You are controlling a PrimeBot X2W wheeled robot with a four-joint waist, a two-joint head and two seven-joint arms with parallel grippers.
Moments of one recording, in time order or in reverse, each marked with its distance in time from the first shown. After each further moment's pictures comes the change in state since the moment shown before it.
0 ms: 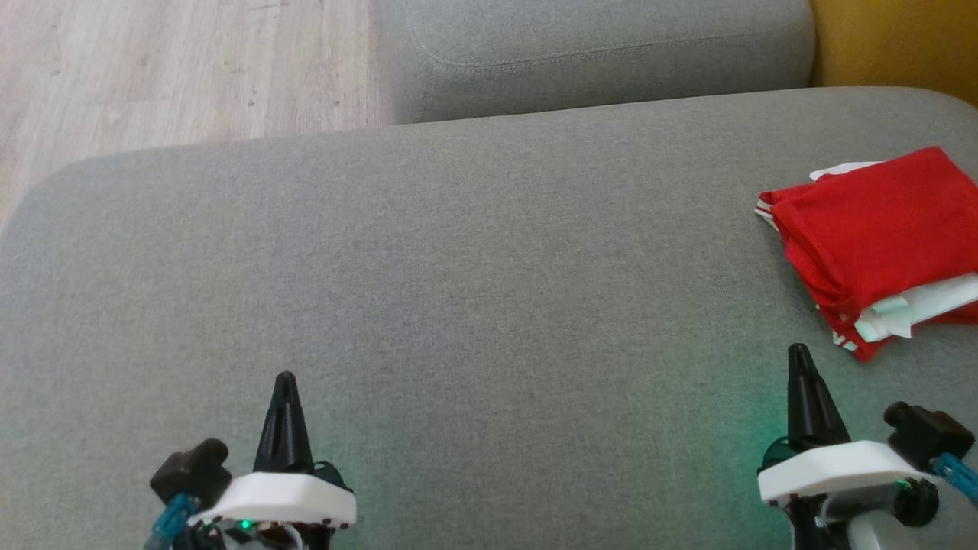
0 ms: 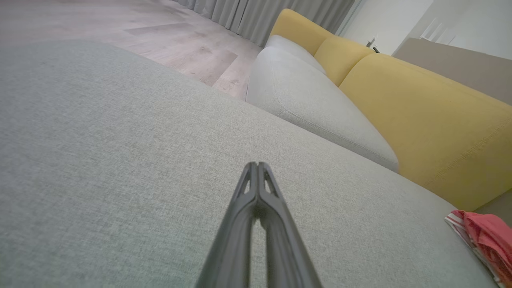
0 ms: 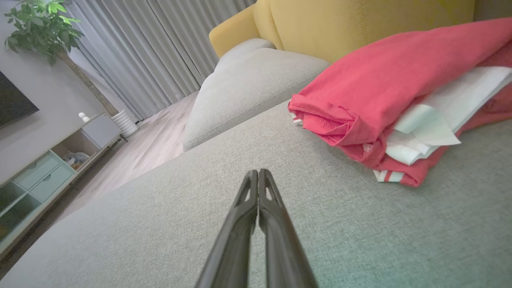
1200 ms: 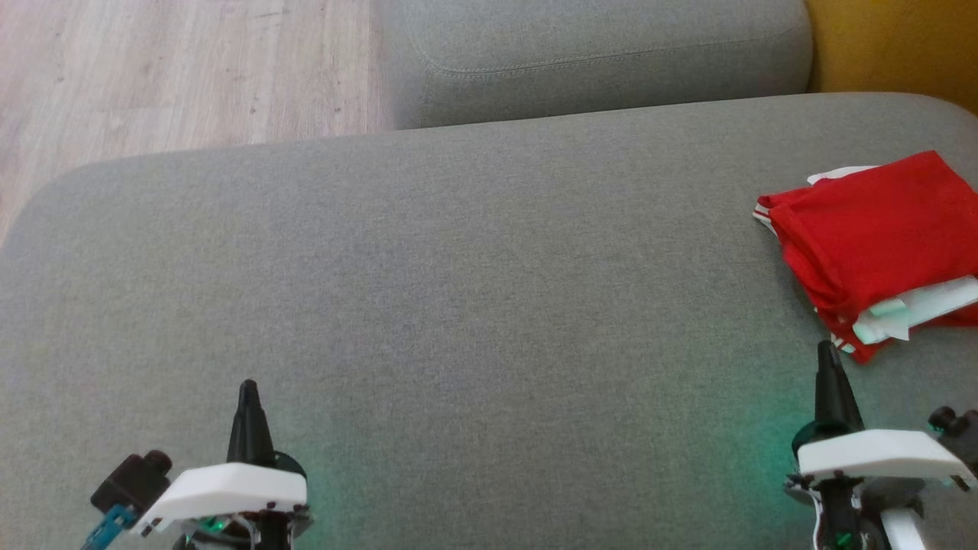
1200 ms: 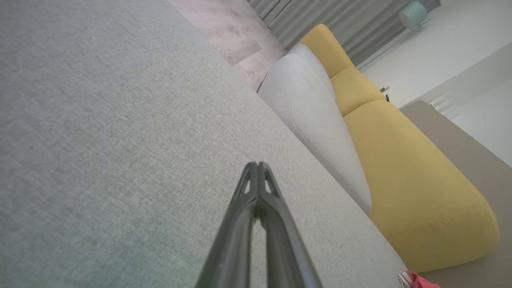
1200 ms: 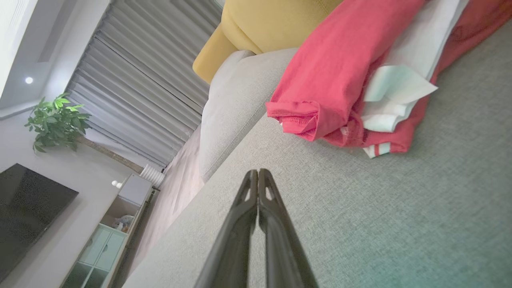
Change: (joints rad) left arm -0.001 0.001 0.094 -0.013 -0.352 -0.055 0.102; right arm -0.010 0.000 -0.042 -0.024 0.402 0.000 0.102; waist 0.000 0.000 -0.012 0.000
